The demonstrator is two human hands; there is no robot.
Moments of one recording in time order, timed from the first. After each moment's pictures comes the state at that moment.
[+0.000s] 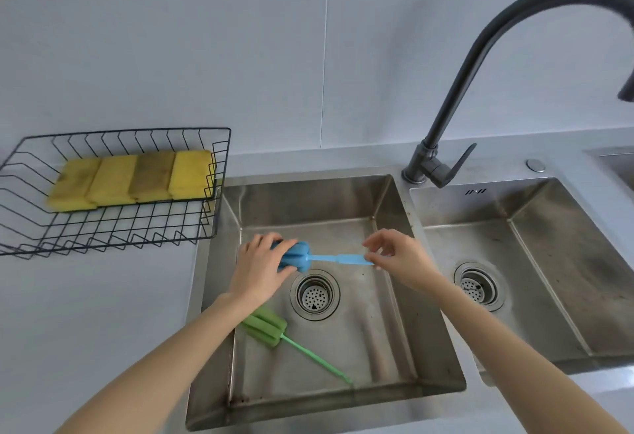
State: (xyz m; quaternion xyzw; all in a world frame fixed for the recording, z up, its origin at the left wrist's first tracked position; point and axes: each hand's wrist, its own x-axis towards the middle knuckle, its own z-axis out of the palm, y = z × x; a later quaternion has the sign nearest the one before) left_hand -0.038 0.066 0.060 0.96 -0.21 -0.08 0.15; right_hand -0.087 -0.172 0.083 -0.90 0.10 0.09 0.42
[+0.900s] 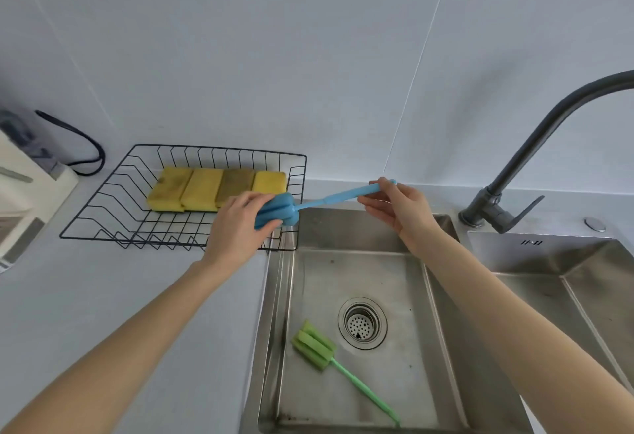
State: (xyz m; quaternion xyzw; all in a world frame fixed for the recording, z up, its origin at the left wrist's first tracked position) left_hand 0.001 0.192 0.147 0.96 -0.11 0.10 0.25; right_hand -0.009 -0.048 0.184 -0.59 0.17 0.03 0.79
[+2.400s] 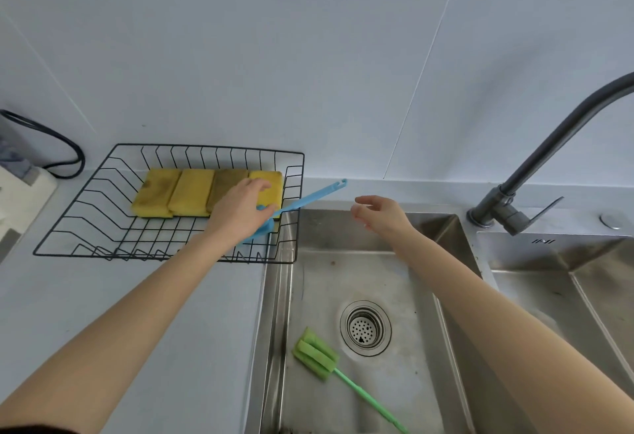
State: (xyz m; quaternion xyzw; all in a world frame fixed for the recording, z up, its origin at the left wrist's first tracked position) left_hand 0.063 0.184 0.154 0.97 -0.09 -0.03 0.23; right_hand 0.036 -0.038 0.139 -0.82 0.19 0.10 0.54
